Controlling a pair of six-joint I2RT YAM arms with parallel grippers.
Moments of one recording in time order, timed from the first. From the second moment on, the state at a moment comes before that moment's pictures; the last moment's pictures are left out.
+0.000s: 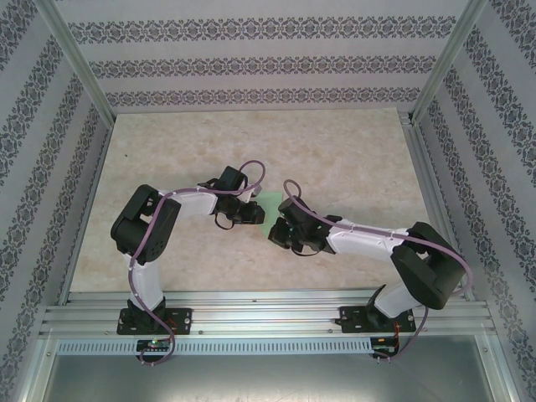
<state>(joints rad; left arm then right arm) -0.52 1.92 1.07 -0.25 0.56 -0.41 0.82 1.51 0.75 -0.15 -0.16 1.12</state>
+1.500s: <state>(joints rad) -0.52 1.91 1.10 -0.29 0.53 -0.43 0.70 1.52 0.72 -0.03 -0.21 0.96</state>
